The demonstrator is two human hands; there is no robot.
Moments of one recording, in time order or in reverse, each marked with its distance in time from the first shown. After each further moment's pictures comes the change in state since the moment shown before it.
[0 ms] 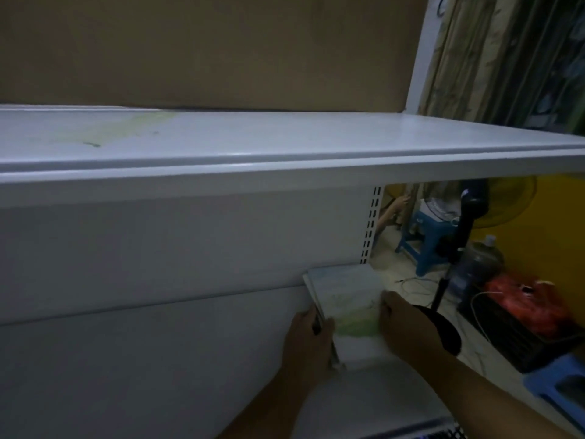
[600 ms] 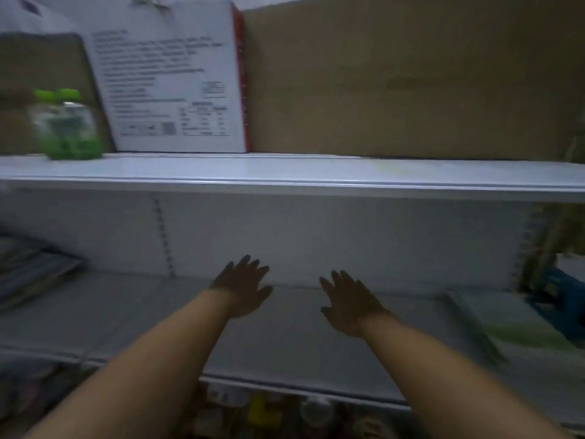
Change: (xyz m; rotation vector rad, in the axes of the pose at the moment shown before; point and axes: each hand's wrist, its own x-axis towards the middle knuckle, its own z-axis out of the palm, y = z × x) left_hand -0.143 -0.108 -0.388 1.073 0.150 0.021; right_hand -0.135 -0.325 0.037 -0.331 -0.145 -0.687
